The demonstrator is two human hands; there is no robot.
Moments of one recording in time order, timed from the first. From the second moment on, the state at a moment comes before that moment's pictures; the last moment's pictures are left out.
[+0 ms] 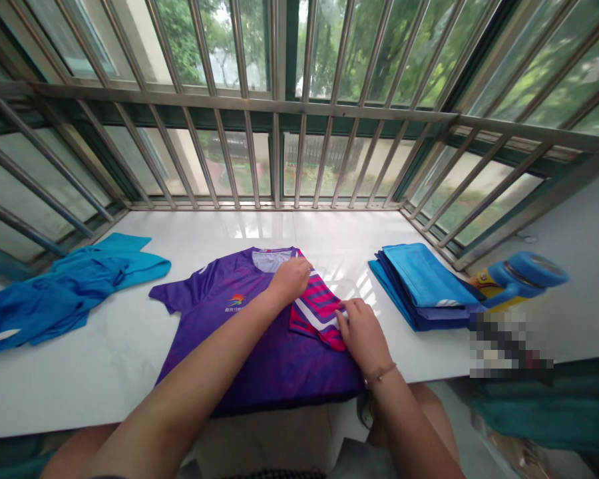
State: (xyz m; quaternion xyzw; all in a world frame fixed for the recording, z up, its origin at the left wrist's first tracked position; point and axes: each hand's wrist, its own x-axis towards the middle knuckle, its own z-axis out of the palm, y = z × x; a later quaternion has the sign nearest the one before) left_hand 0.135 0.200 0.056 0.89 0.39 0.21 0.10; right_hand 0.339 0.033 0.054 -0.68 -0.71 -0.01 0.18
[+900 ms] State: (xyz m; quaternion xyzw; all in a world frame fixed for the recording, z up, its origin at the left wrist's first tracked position) left_hand 0.027 0.011 0.019 0.91 0.35 0.13 0.18; right_hand 0.331 0.003 0.010 -0.69 -0.71 0.01 0.09
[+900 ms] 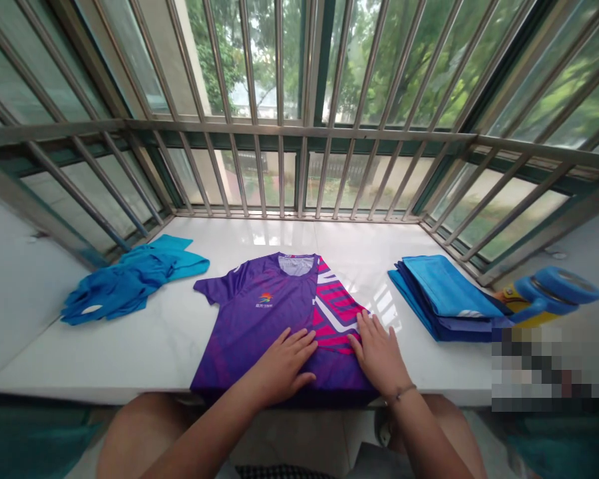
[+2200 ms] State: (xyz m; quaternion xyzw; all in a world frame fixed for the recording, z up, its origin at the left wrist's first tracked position) left_hand -0.152 0.051 0.034 0.80 0.53 0.24 0.13; right_hand 0.157 -0.023 0.027 -0.55 -0.81 0.09 0.19
